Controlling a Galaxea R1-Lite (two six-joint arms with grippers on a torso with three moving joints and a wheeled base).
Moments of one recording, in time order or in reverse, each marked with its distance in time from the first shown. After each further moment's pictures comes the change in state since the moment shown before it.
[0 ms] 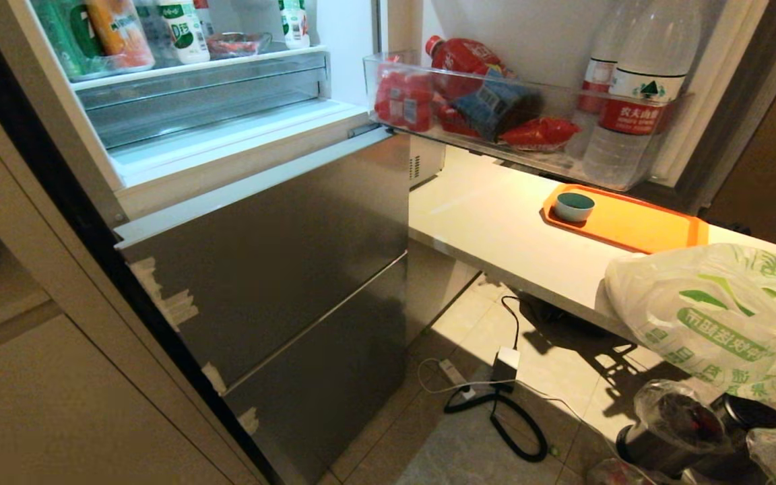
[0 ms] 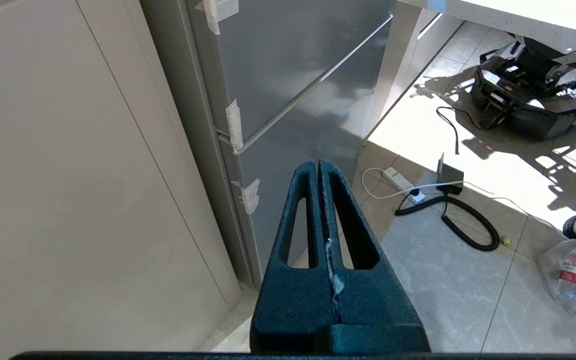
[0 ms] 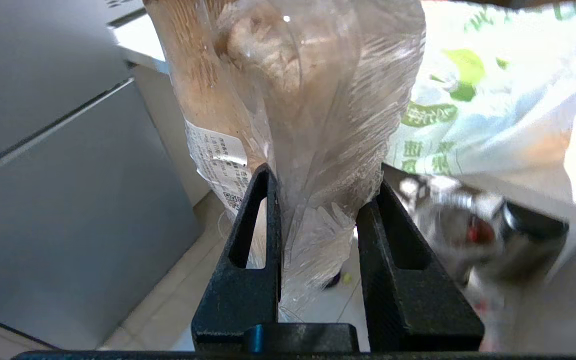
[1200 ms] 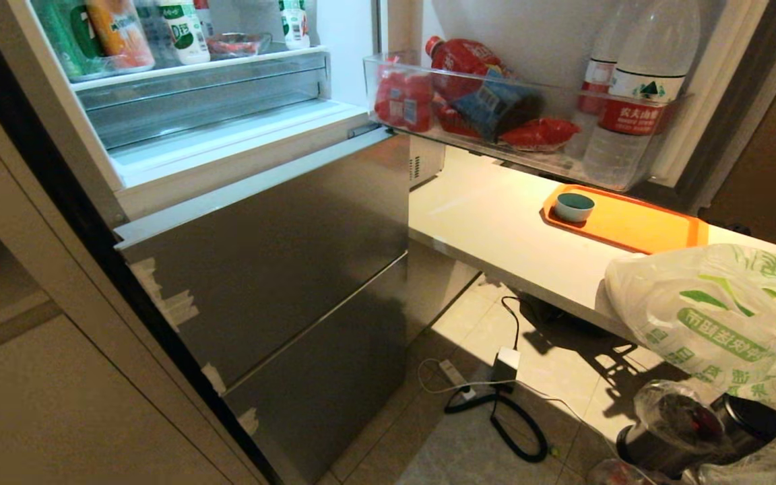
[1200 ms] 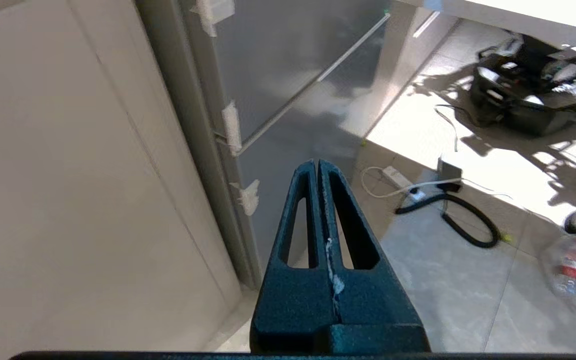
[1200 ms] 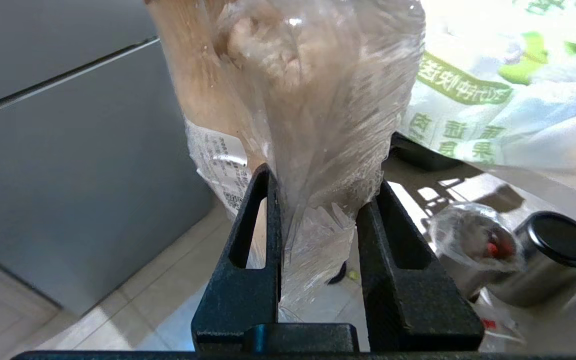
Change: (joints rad) left arm 0.000 0.000 0.000 0.000 -0.010 0.012; right arm -0.001 -0.166 0.209 -0.045 0.124 -0.081
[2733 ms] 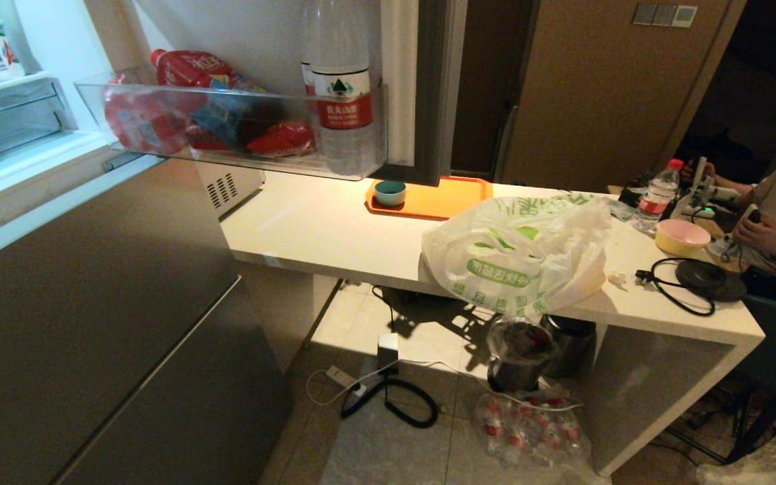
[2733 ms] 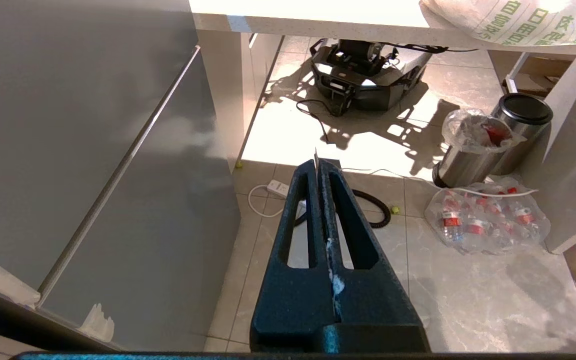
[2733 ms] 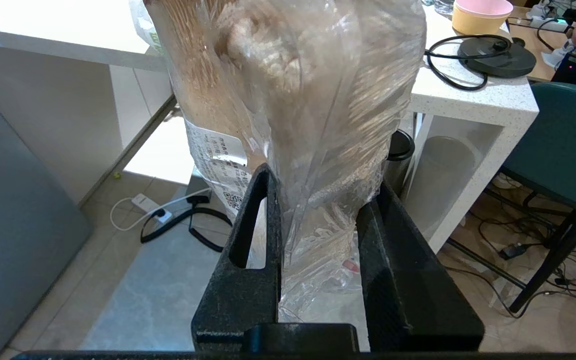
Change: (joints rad) left arm 0.000 0.001 0.000 0.000 -0.004 0.006; right arm 0.000 0.000 0.000 -0.001 0.000 0.002
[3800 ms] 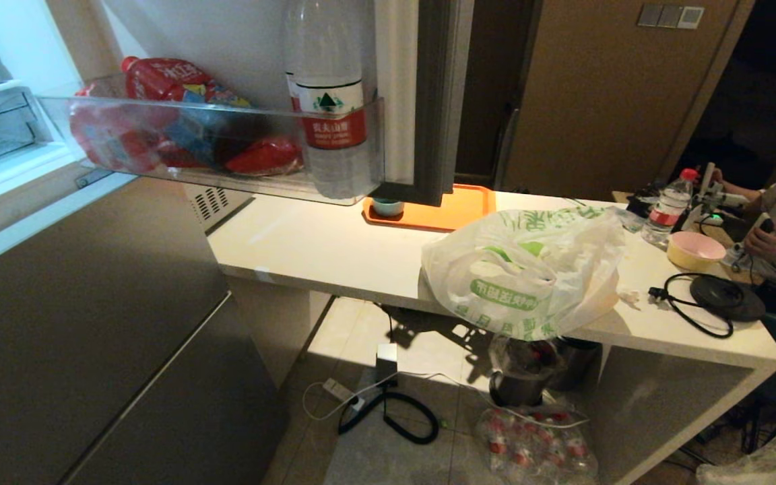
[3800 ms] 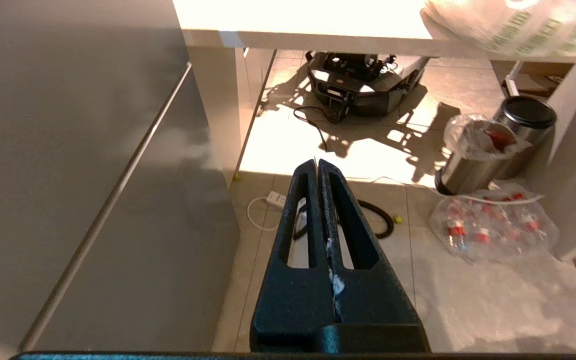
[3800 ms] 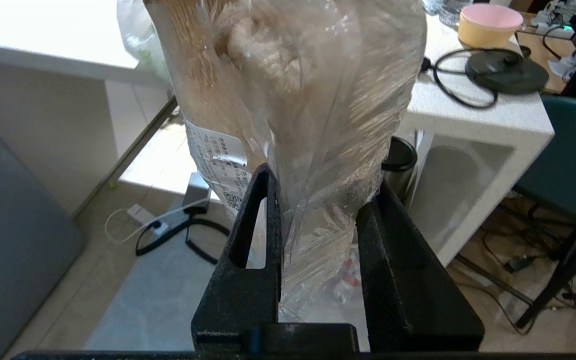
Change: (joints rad) left arm 0.000 0.000 0.000 0.000 -0.024 0.019; right arm 0.000 0.000 0.000 0.000 0.000 0.000
